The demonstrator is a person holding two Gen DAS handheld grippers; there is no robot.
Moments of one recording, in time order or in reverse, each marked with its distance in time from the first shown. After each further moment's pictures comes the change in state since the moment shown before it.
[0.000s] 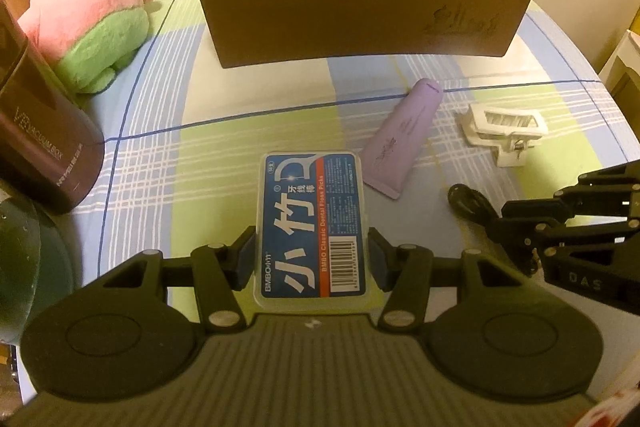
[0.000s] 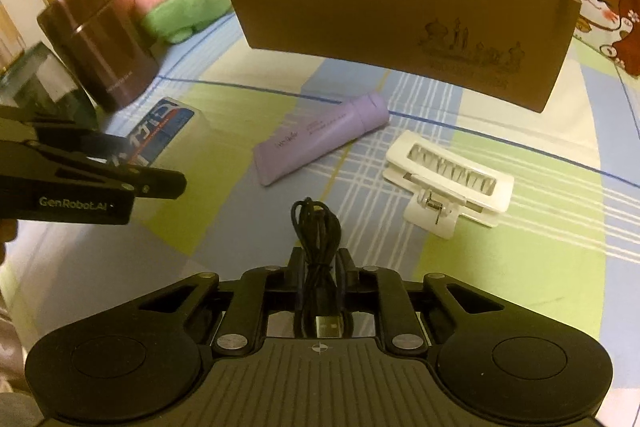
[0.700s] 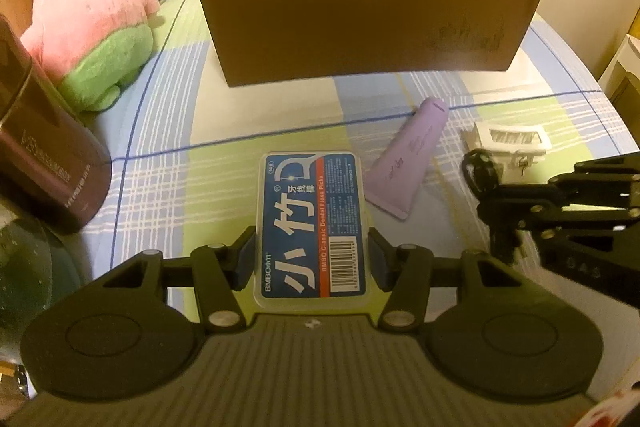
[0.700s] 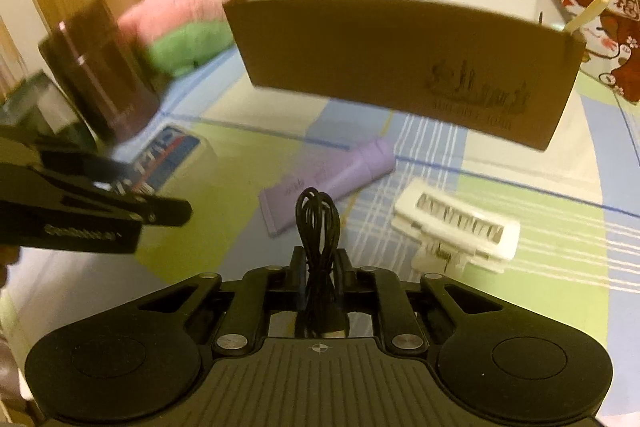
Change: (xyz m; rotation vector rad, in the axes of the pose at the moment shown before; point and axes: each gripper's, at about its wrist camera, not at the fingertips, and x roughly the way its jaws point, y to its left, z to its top) left arm -0.005 0.004 0.010 0.013 -0.034 0.005; right arm -0.009 0.003 0.014 0.022 -0.134 0.016
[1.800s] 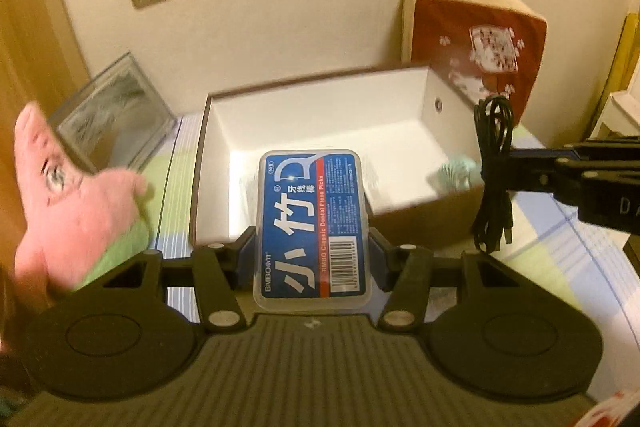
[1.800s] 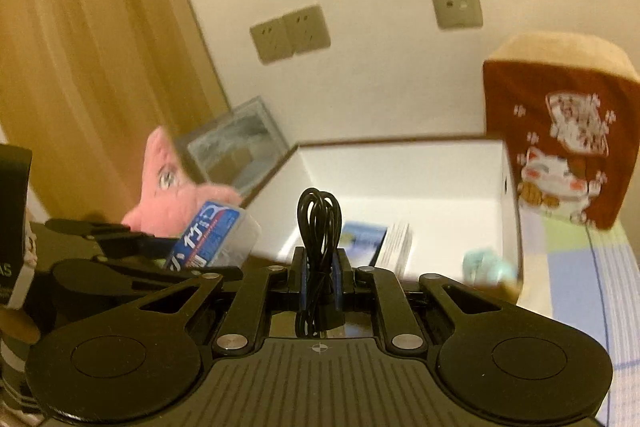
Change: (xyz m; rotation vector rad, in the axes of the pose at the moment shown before) left arm -0.031 -0.004 0.146 0.088 -0.256 -0.024; right arm -0.070 -0.050 0.140 0.108 -0.349 0.034
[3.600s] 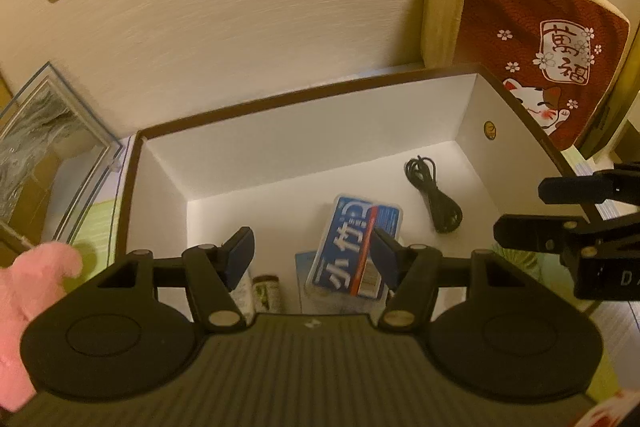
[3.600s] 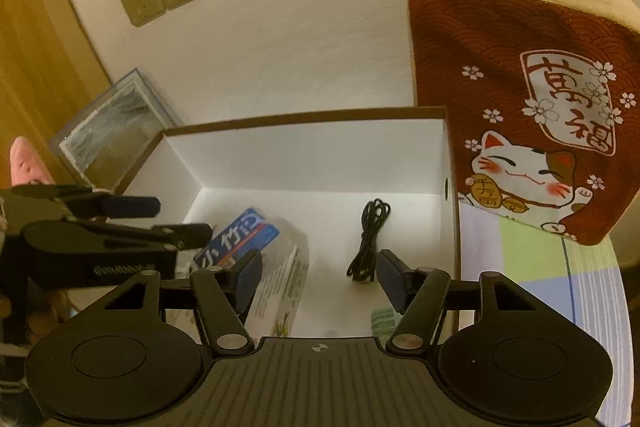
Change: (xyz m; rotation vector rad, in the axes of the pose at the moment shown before) left arm 0.151 -0.001 0.080 0.024 0.119 -0.037; right arm 0.114 -0.094 0.038 0.075 0.211 -0.173
